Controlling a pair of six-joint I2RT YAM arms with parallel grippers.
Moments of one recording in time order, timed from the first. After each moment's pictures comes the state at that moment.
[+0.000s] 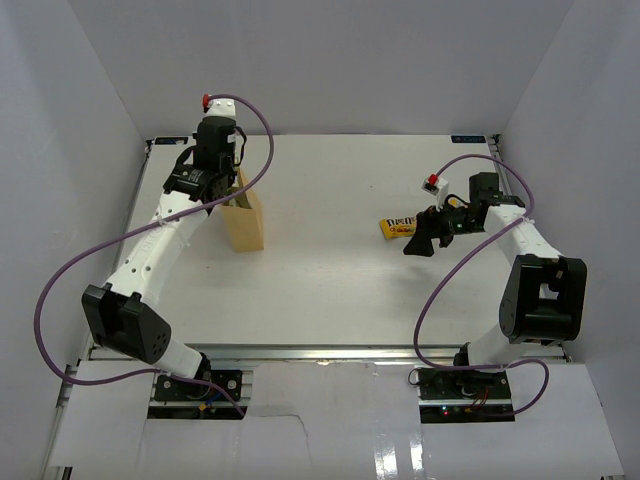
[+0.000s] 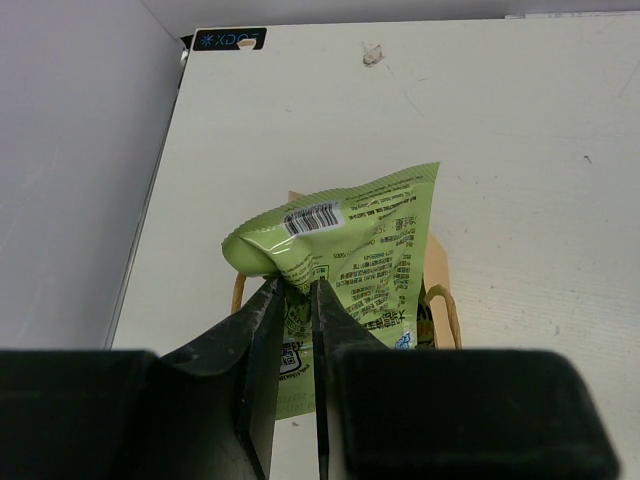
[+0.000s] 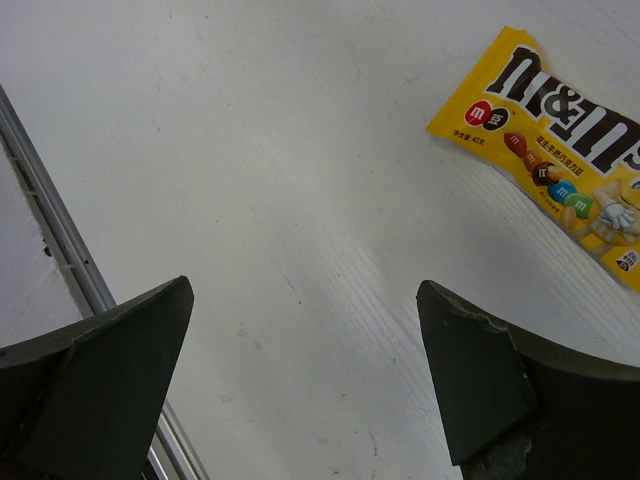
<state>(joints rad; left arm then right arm) -0.34 1.49 1.54 -0.53 -0.57 -0.01 -0.04 1.56 1.10 -0.73 -0.90 -0.61</state>
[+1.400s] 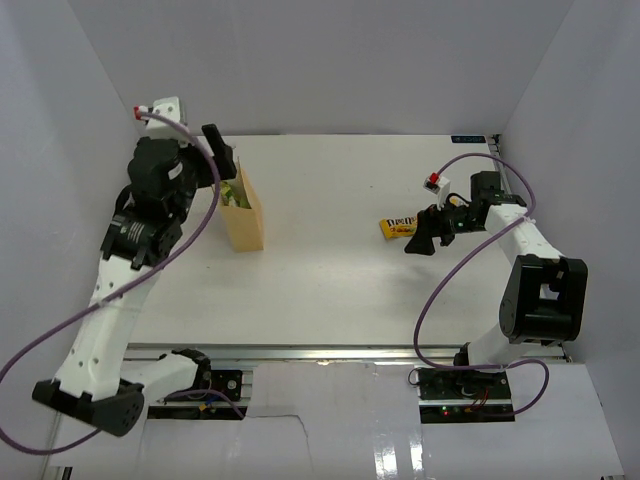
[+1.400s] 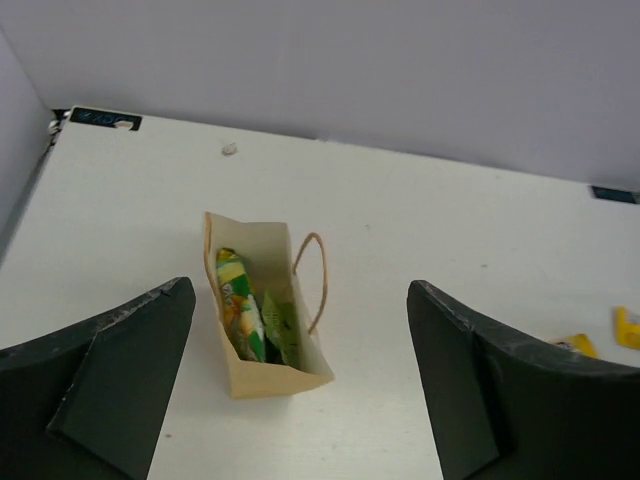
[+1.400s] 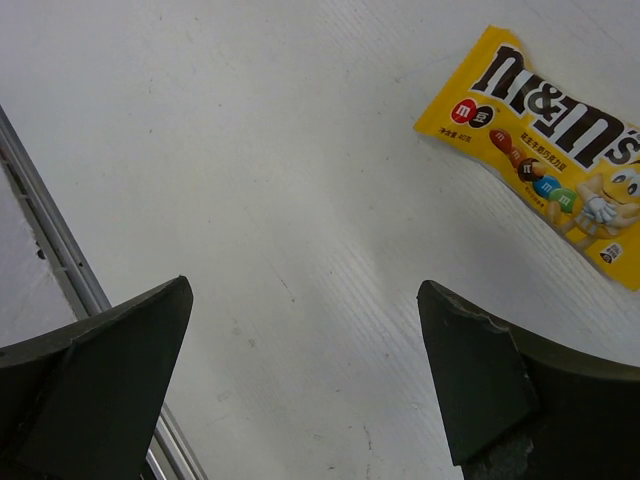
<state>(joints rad) -0.35 1.17 1.52 -0.54 -0.34 -0.23 -0.05 1.56 1.10 -0.74 -0.89 -0.60</state>
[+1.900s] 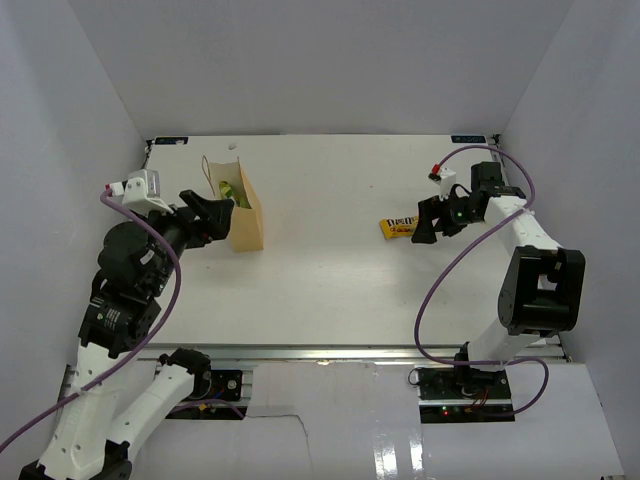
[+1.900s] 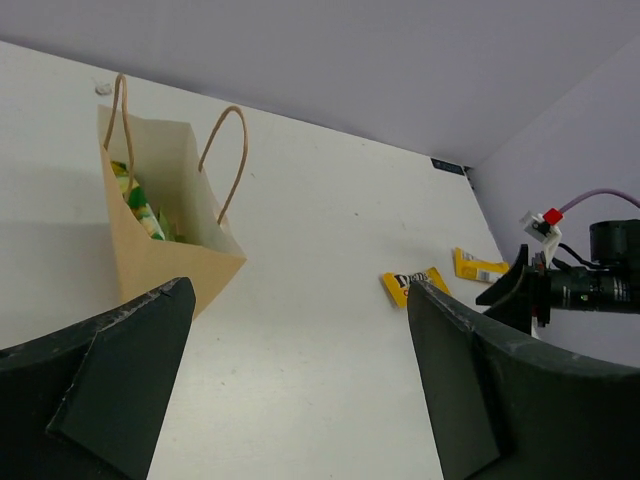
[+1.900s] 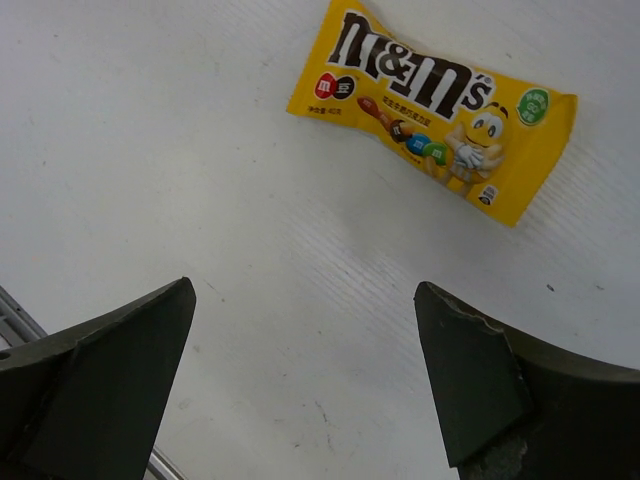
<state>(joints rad) -0.35 0.69 1.13 -0.50 -0.12 -0.46 -0.05 1.62 1.18 -0.71 -0.67 -0.47</state>
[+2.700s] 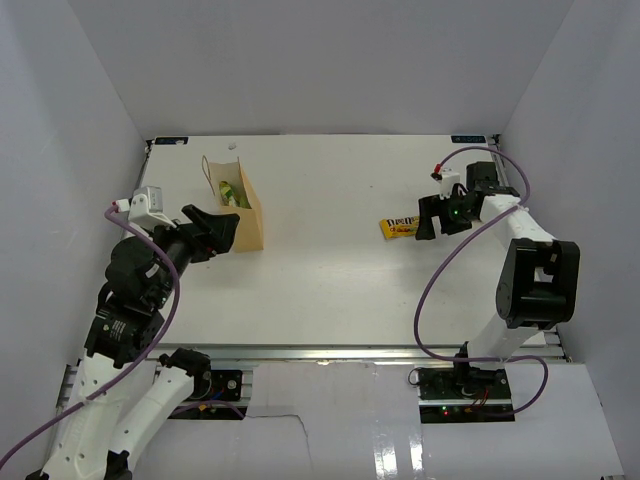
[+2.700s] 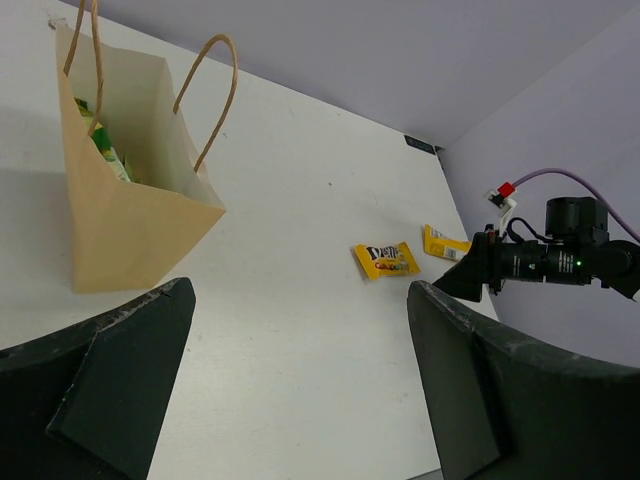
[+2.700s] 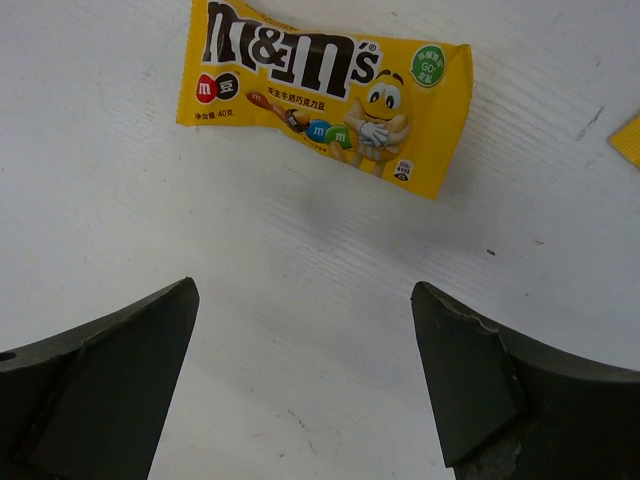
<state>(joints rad) -0.35 0.58 0.99 -0.49 -0.06 -0.58 -0.03 1.67 1.18 -0.62 -0.47 -0.33</state>
